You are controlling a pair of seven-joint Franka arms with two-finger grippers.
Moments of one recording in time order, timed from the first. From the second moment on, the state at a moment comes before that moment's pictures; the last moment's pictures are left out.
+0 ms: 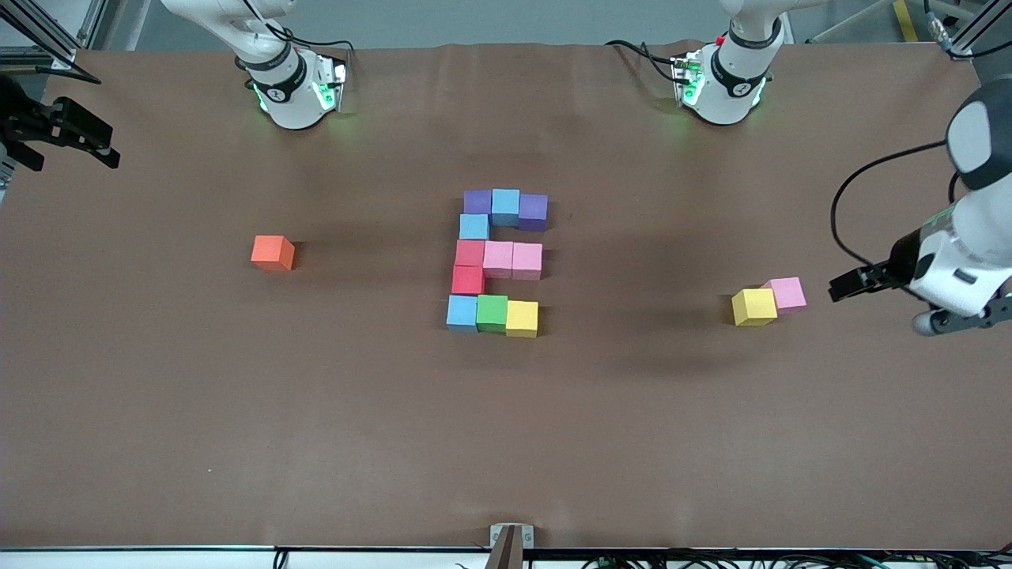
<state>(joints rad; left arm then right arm) 0.15 0.16 -0.17 -1.65 0.05 1.80 -0.25 0.00 -0.10 0.00 -1.55 -0.01 1.42 -0.03</state>
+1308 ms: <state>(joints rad) 0.01 -0.05 0.02 -1.63 0.00 1.68 -0.02 0.00 -0.10 0.00 -1.55 -0.01 1.42 -0.03</state>
